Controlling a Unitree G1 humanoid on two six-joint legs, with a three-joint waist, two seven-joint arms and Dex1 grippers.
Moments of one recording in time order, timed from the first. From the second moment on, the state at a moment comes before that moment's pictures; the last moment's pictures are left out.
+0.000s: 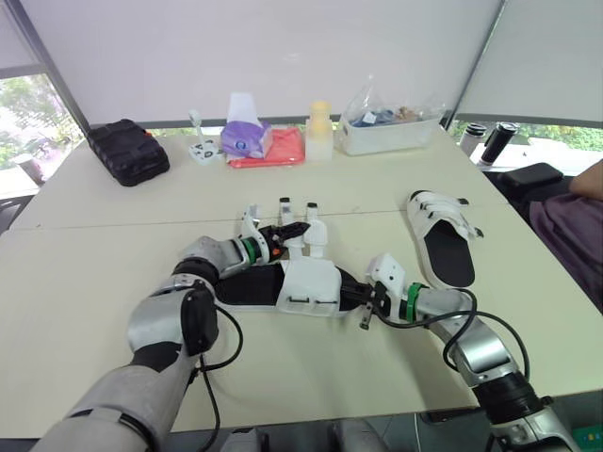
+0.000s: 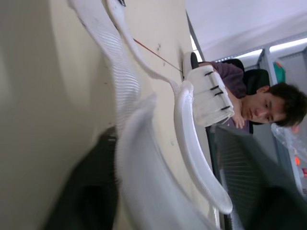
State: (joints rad) left arm -1.16 0.17 0.49 1.33 -0.42 0.70 -0.74; right arm -0.30 -0.50 0.19 -0.02 0.17 0.23 0.86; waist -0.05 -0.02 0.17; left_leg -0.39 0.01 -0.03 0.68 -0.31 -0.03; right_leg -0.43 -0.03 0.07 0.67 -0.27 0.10
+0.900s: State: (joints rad) left arm -1.19 0.18 0.56 1.36 -0.42 0.67 -0.70; right arm -0.28 -0.48 0.20 -0.05 0.16 0.22 0.82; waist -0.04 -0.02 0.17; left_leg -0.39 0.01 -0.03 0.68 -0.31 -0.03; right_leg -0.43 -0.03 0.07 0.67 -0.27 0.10
